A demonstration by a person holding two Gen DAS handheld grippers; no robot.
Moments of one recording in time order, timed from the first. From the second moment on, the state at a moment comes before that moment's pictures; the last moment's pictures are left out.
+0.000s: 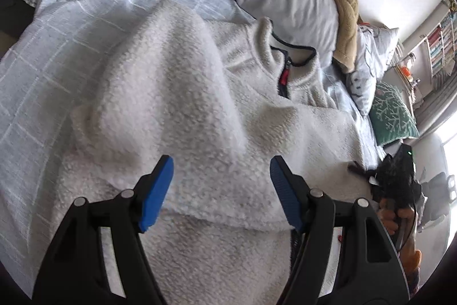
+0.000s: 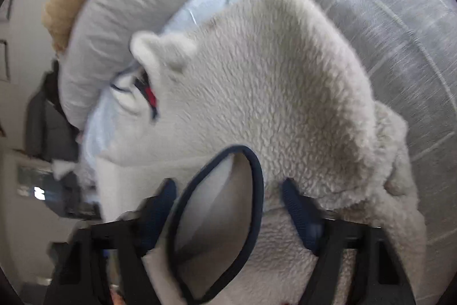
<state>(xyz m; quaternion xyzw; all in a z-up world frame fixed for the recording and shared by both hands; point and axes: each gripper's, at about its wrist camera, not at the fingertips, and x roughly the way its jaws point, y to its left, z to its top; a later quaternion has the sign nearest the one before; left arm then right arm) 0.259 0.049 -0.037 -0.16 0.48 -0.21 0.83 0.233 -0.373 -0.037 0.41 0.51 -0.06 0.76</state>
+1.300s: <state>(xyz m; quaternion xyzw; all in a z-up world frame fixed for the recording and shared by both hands) 0.263 0.037 -0.026 -0.02 0.47 -0.12 0.87 0.190 -0.344 -0.004 0.18 0.47 -0.11 0.86</state>
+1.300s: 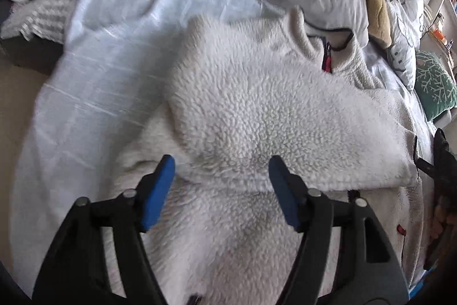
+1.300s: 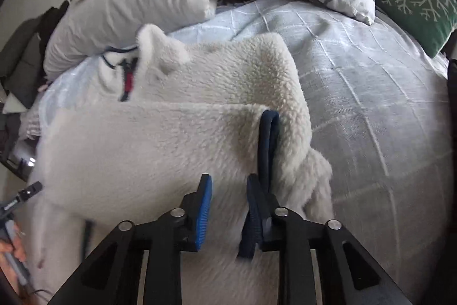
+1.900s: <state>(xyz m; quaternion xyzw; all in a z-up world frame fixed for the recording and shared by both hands) 0.172 0.080 0.034 0.20 0.47 -0.16 0.85 0.048 -0.292 0.072 0.05 0.47 -0.11 0.87</state>
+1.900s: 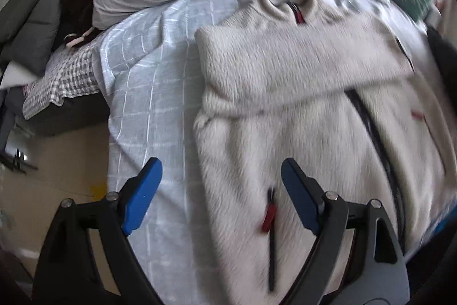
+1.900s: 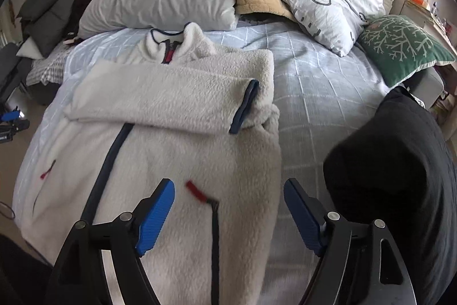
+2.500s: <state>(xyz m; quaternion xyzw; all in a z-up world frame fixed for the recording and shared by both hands) 0.127 0.152 -0.040 0.11 0.63 -0.25 0.73 -0.034 -0.296 0.028 0.16 0.57 -0.05 0.81</state>
